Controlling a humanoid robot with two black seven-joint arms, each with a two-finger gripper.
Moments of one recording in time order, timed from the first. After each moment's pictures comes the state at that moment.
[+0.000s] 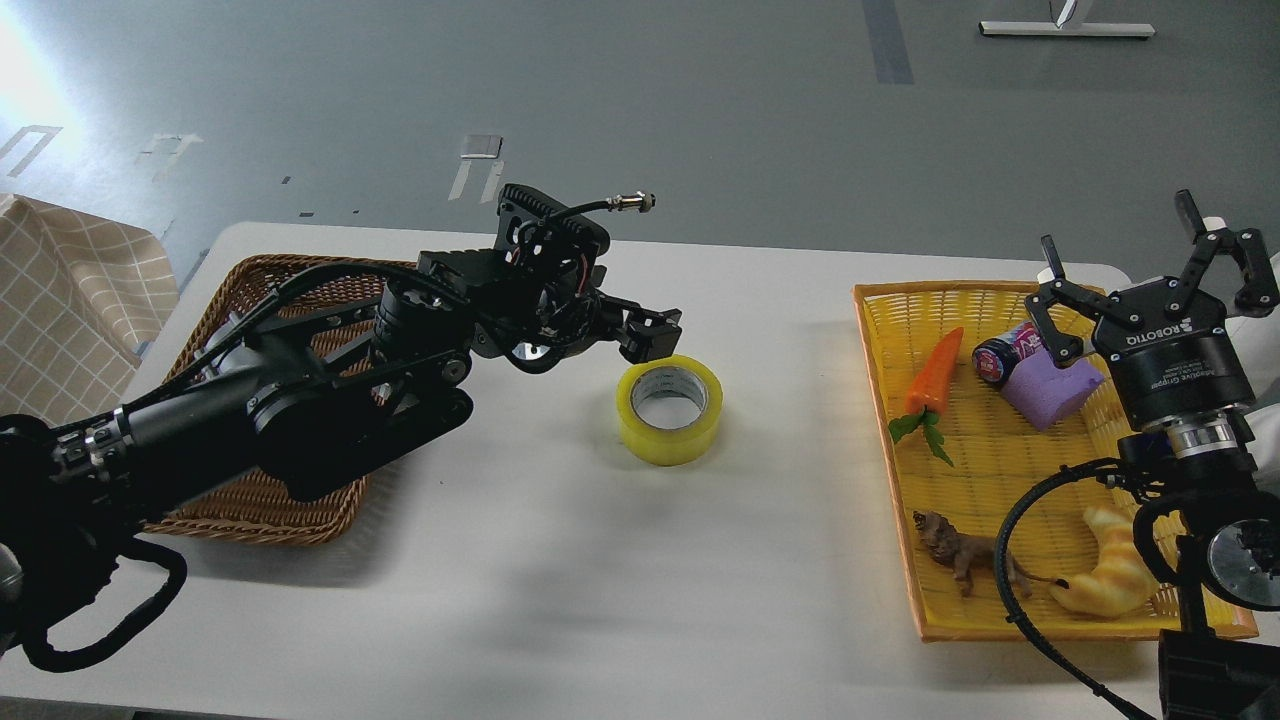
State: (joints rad) left arm -0.90 0.30 -0.51 -1.30 1.89 -0.49 0.25; right arm 0.16 0.00 1.83 1.28 -0.22 0.49 -0.27
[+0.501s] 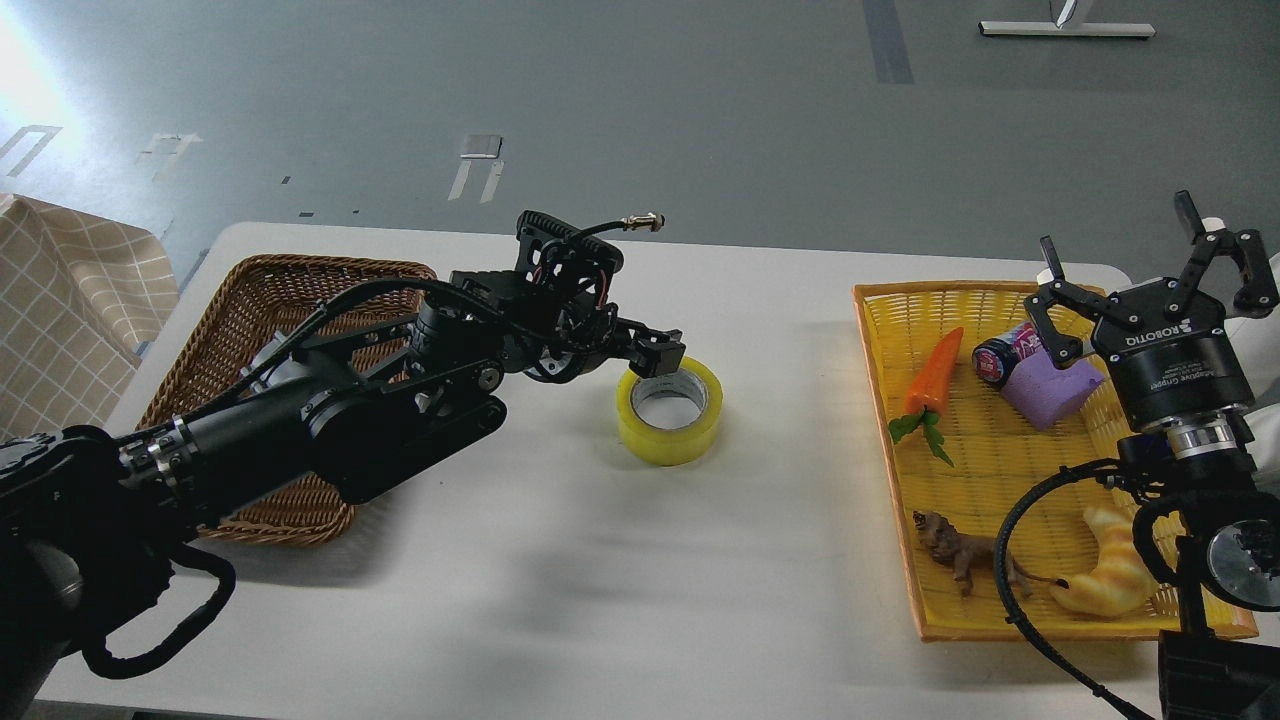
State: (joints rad) left arm -0.88 0.20 -0.50 -1.16 1.89 -0.49 0.24; right arm 0.16 0.00 1.83 1.28 -0.23 0.49 -0.27
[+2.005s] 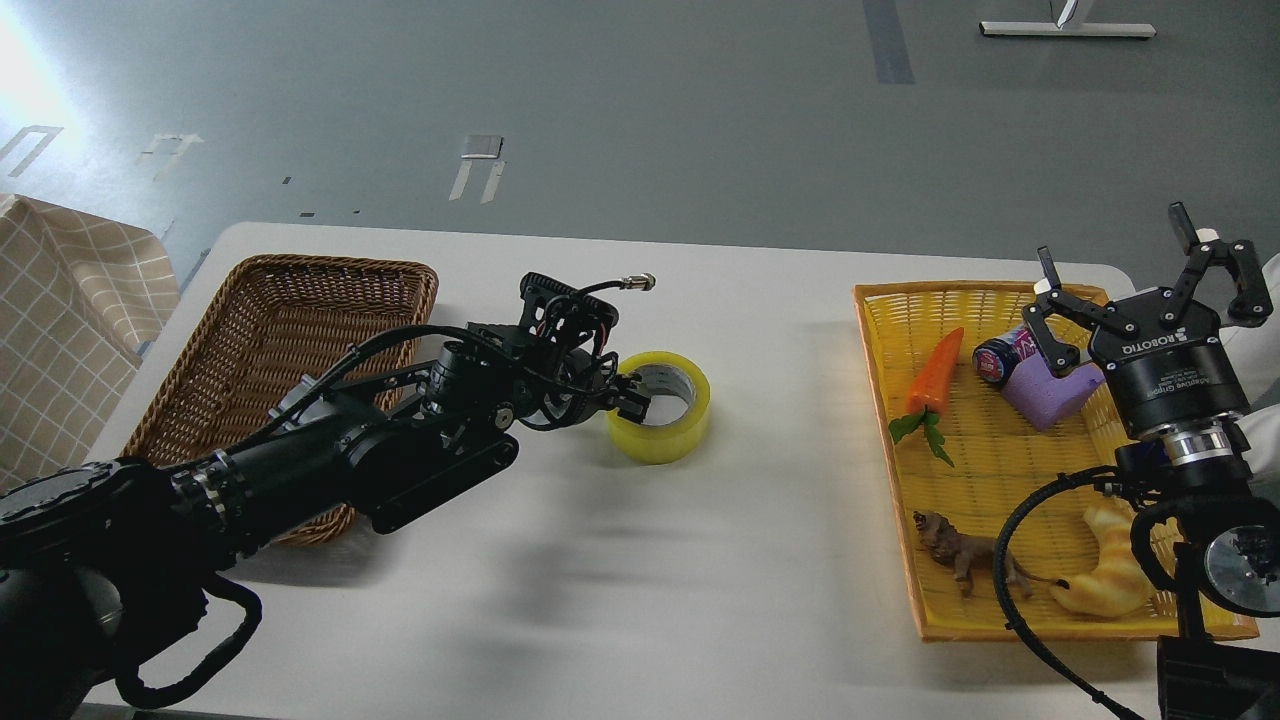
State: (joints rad) left arm -0.84 0.13 -0.44 -0.99 1.89 -0.49 0.20; right arm 0.16 0.00 1.83 1.27 -0.23 0.49 -0.27
